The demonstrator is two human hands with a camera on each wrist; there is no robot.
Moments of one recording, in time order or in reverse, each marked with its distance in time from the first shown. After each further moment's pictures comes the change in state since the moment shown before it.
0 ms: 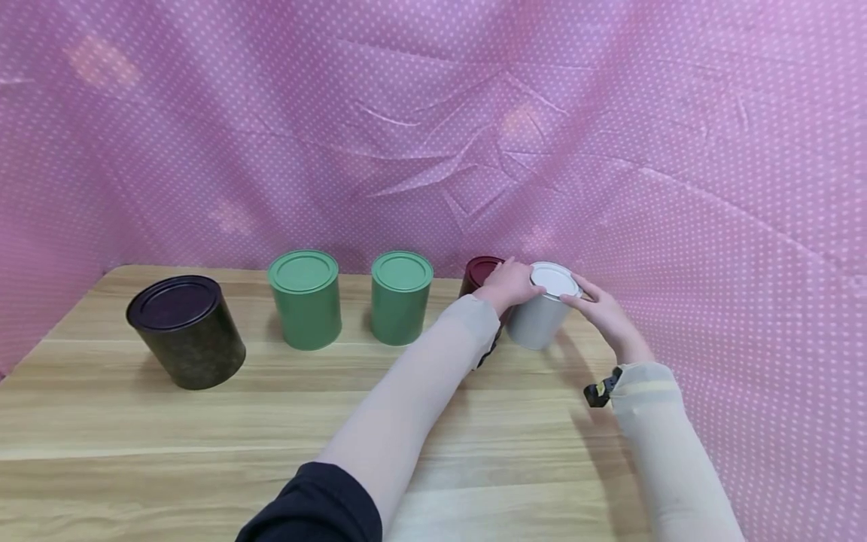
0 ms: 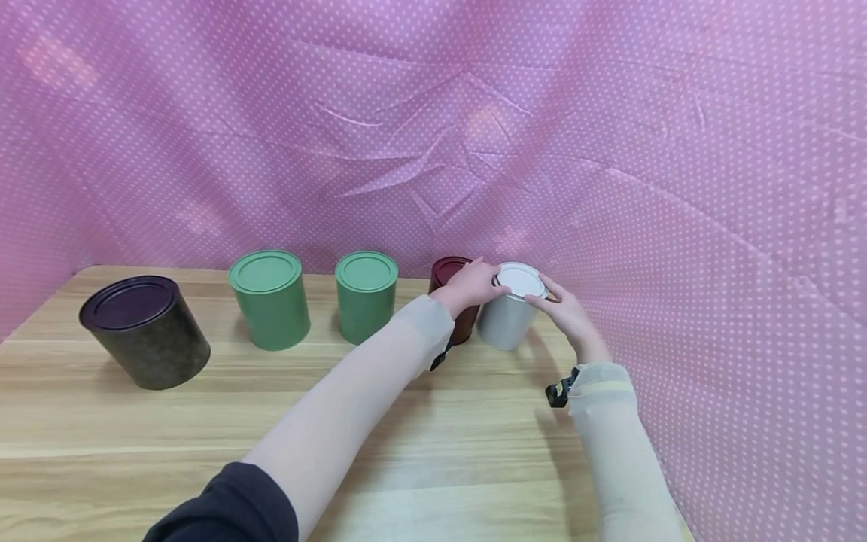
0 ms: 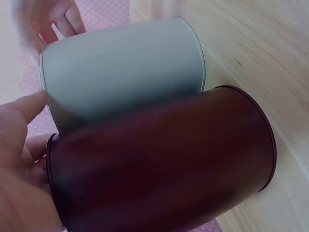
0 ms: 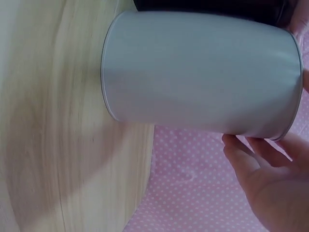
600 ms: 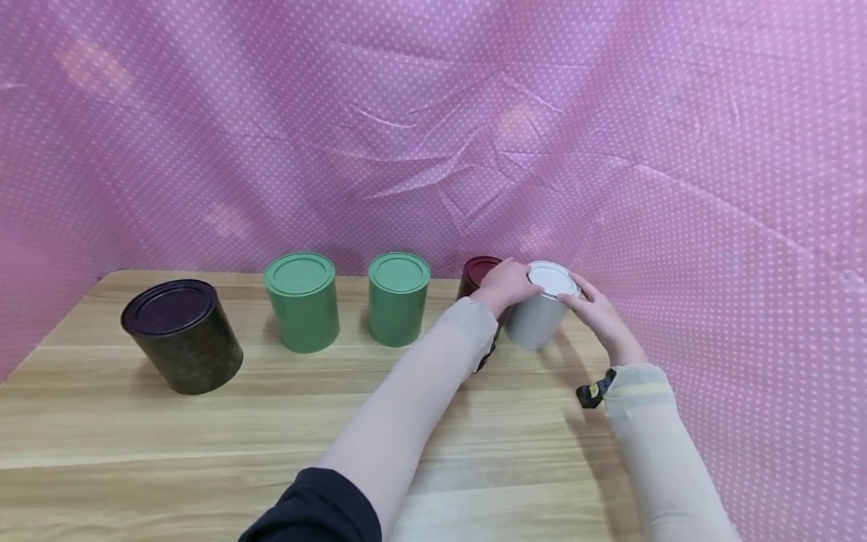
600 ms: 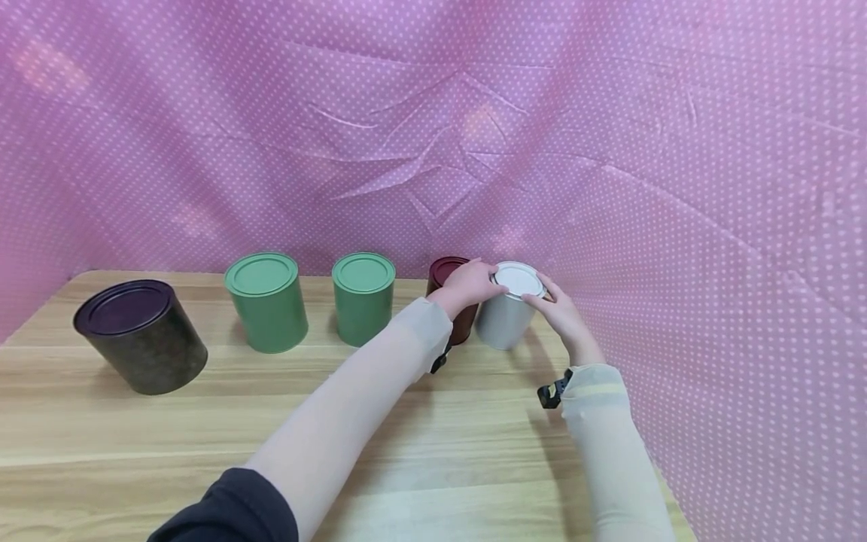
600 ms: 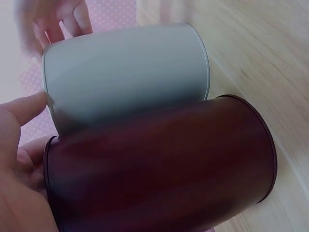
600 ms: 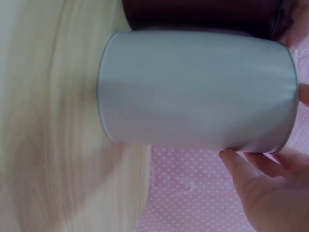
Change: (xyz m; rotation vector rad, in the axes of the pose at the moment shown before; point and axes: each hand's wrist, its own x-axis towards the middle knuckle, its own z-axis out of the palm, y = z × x) left_hand 0.001 -0.007 0.000 -0.056 0.032 -0.034; right_hand -0.001 -0.004 0.013 0.050 0.038 0.022
